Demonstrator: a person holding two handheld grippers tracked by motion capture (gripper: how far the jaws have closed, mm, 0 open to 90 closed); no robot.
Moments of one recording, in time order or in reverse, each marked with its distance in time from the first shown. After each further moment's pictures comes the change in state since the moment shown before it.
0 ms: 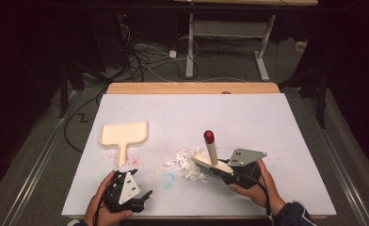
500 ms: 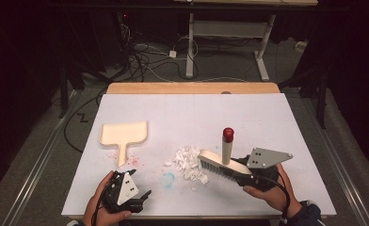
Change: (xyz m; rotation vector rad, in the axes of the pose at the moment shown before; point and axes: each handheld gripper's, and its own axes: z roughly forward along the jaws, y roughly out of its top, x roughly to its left) left arm 0.001 -0.001 -0.003 -0.001 0.007 -0.008; right arm 0.002 0.005 -0.054 -0.116 0.049 -0.024
